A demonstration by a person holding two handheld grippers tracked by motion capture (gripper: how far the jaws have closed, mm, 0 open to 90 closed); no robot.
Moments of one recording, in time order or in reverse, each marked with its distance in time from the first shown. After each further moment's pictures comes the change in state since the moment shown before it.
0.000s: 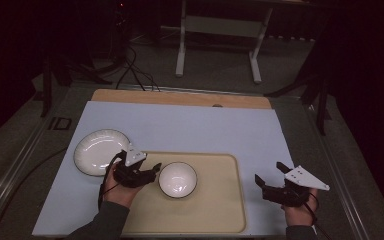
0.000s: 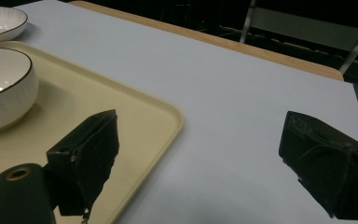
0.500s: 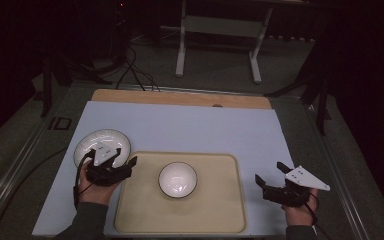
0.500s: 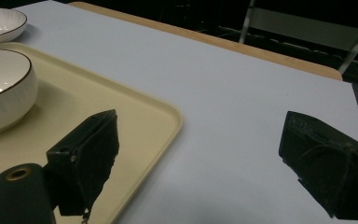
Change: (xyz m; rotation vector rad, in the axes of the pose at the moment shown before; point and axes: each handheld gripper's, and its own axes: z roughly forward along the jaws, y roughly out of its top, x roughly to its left) left arm 0.045 -0.013 -0.040 -0.066 0.124 -0.077; right arm 0.000 0.000 -0.001 -0.002 -0.002 0.004
